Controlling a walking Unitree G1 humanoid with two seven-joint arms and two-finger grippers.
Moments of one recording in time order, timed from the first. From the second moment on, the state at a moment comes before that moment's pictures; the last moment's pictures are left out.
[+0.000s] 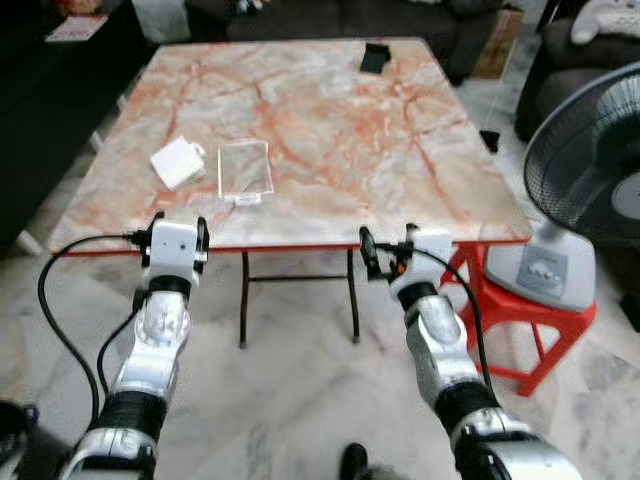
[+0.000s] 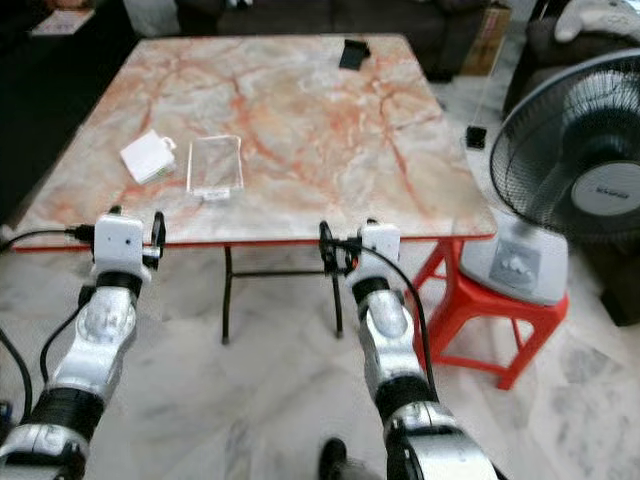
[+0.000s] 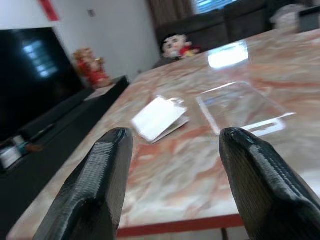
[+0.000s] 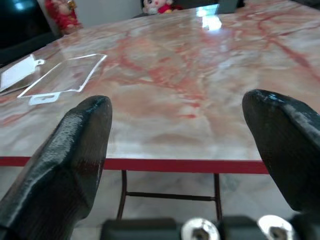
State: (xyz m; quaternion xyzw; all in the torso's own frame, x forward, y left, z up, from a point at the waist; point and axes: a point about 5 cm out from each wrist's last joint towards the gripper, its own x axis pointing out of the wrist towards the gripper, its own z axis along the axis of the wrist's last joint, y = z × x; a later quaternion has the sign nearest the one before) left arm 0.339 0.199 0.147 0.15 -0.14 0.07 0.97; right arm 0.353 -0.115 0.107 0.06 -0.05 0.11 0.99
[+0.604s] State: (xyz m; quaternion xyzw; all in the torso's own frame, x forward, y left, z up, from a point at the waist) left arm 0.339 0.194 0.144 0.15 -0.14 0.07 0.98; right arm 0.355 -0.116 0.110 0.06 -0.06 0.11 0.99
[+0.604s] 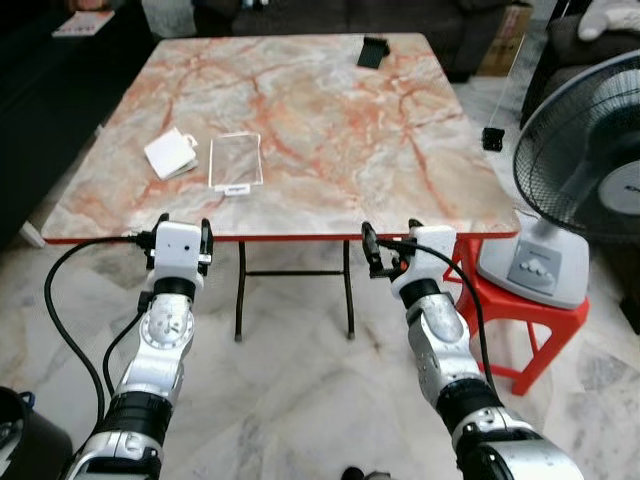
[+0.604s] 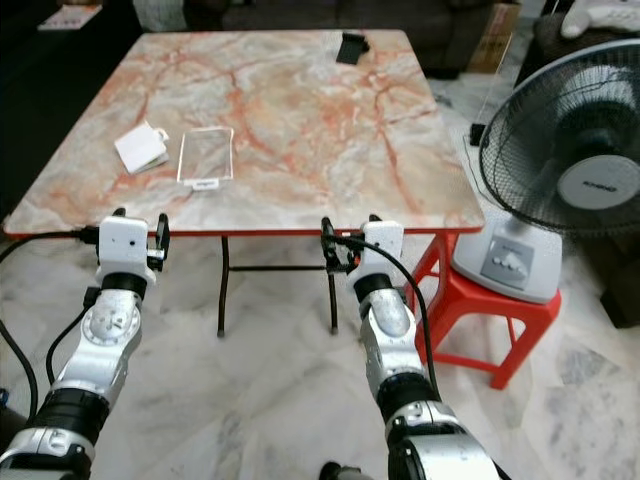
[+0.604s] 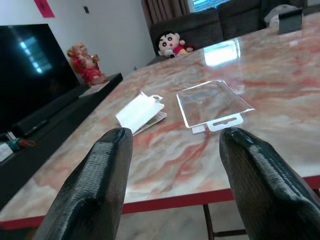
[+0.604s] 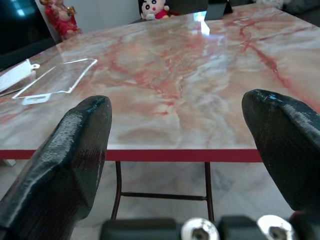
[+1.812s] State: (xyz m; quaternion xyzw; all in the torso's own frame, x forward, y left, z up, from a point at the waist) left arm 0.340 0.198 0.144 0.14 -0.12 0.08 0.98; right arm 0.356 -0.112 0.112 0.04 -0.06 0.11 0.99
